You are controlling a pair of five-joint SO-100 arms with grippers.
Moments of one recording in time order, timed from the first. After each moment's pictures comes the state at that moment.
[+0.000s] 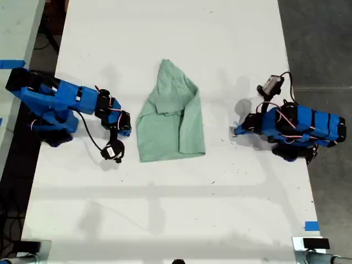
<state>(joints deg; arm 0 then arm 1) -6.4 108.9 131.3 55.0 -4.8 14.7 200.4 174.9 79.3 -6.9</state>
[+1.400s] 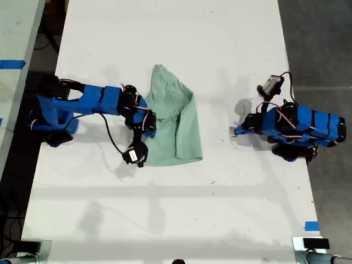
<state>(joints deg) -2.9 80.6 71.5 82.1 -2.3 14.7 200.4 174.9 79.3 -6.9</state>
